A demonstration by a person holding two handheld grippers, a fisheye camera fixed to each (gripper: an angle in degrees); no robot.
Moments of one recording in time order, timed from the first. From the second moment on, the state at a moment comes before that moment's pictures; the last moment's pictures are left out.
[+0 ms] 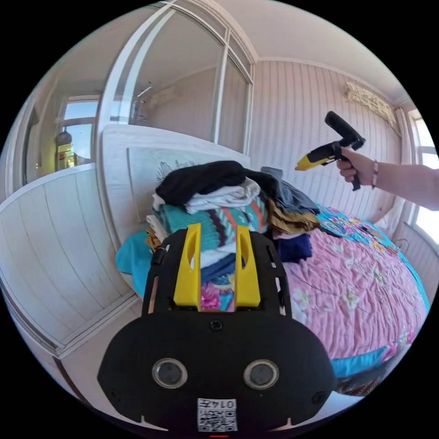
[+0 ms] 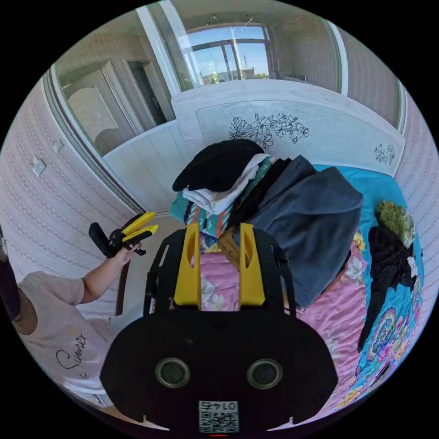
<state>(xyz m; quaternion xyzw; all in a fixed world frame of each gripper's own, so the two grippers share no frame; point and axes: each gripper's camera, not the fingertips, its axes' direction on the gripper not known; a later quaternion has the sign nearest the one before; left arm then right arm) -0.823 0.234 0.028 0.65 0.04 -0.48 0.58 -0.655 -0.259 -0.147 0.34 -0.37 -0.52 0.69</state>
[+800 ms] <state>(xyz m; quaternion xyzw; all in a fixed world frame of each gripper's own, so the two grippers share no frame) -0.809 0.298 -0.181 0.71 -0.11 -0.44 0.54 -0.525 -0.210 -0.318 0.40 -0.49 -0.47 0.62</state>
